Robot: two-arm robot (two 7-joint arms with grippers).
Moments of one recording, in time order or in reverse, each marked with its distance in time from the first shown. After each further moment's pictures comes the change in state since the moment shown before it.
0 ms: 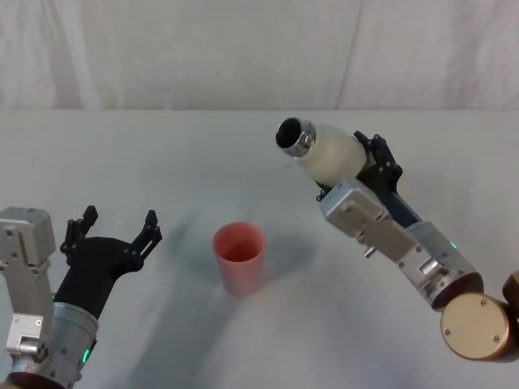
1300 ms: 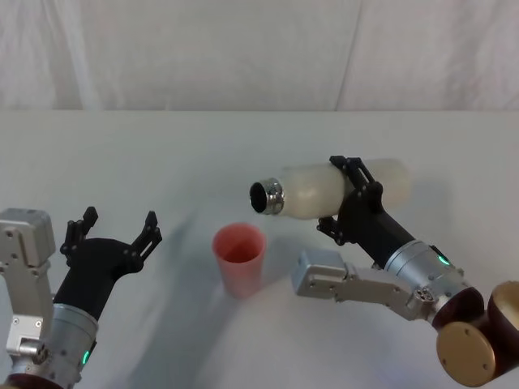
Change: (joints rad) left arm 0.000 0.000 0.000 0.000 0.000 0.000 0.000; right arm 0.026 0.090 -0.098 0.020 -0.314 -0.030 -0.020
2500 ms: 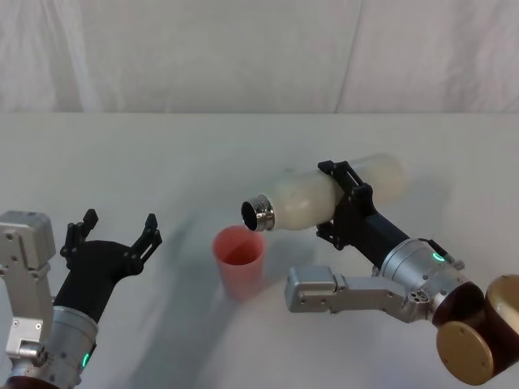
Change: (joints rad) left arm 0.000 0.000 0.000 0.000 0.000 0.000 0.000; right arm 0.045 0.051 -0.064 -0.026 -0.084 0.033 0.053
